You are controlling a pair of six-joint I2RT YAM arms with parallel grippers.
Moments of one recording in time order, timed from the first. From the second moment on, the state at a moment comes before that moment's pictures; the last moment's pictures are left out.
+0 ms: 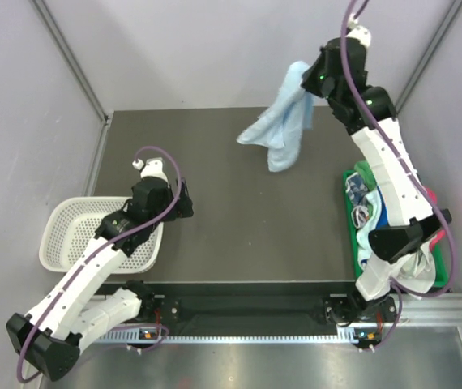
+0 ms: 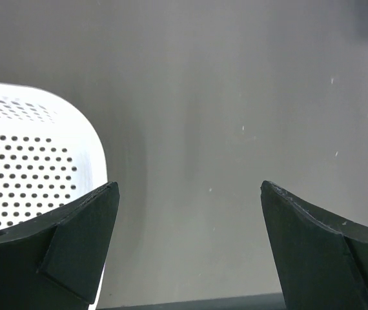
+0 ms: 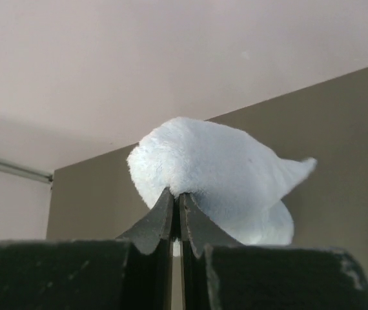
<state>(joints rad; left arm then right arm) -0.52 0.86 0.84 -0.65 -0.29 -0.50 0.41 1.74 2.25 -0.76 0.35 0.57</state>
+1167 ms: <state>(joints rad) -0.47 1.44 0.89 -0.18 0.00 -0.74 0.92 1.06 0.76 -0.54 0.54 0.88</state>
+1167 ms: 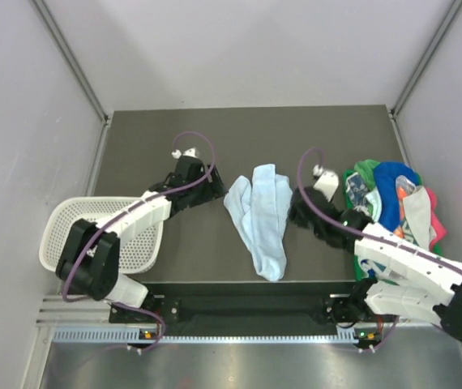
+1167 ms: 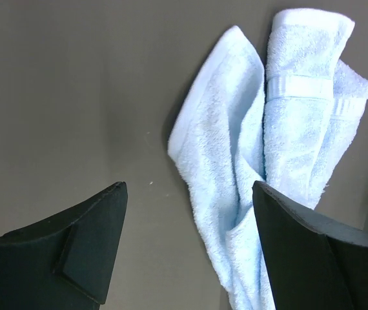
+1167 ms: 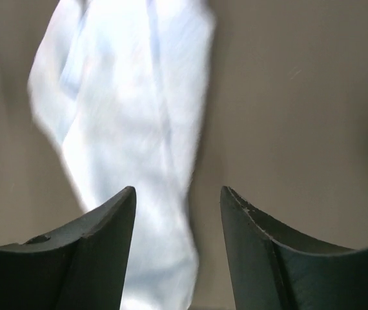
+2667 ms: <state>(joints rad) -0.63 1.38 0.76 -0.16 -0.24 -0.81 0.48 2.00 1.45 -0.21 0.12 0.43</state>
